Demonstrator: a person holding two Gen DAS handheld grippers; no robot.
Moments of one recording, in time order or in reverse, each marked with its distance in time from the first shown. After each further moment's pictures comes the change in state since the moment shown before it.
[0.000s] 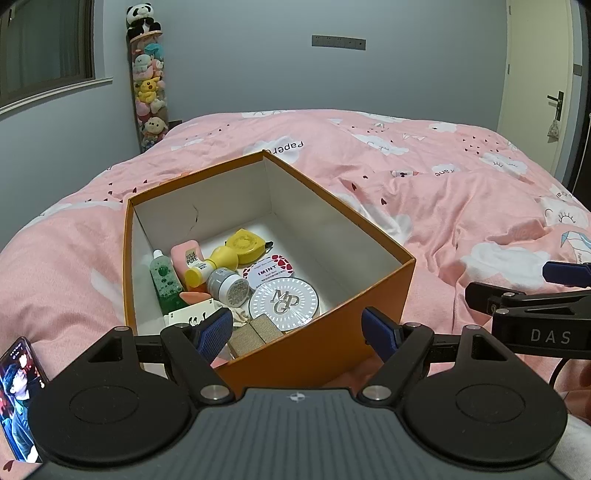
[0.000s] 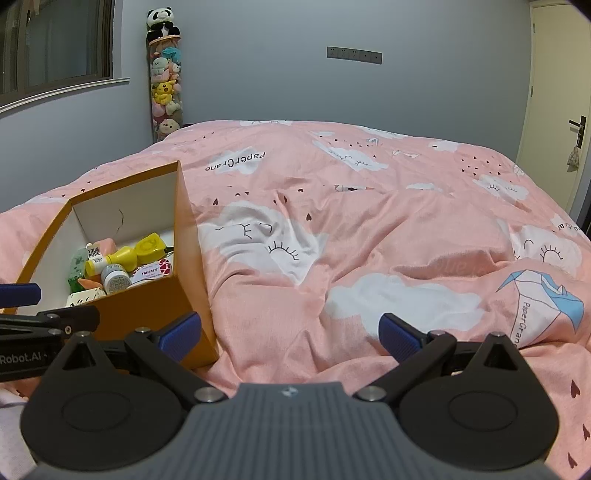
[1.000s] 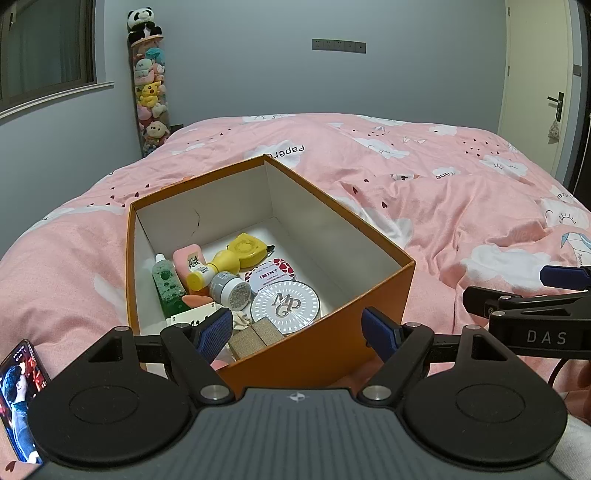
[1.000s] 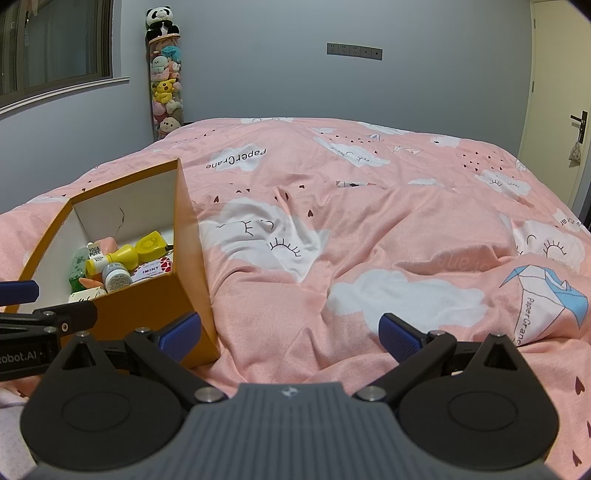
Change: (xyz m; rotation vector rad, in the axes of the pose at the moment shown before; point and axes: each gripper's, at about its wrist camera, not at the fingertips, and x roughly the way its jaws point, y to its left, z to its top) left arm -0.002 0.004 0.000 0.013 -0.015 -0.010; right arm 0.002 -0.001 -0.001 0.005 0.007 0.005
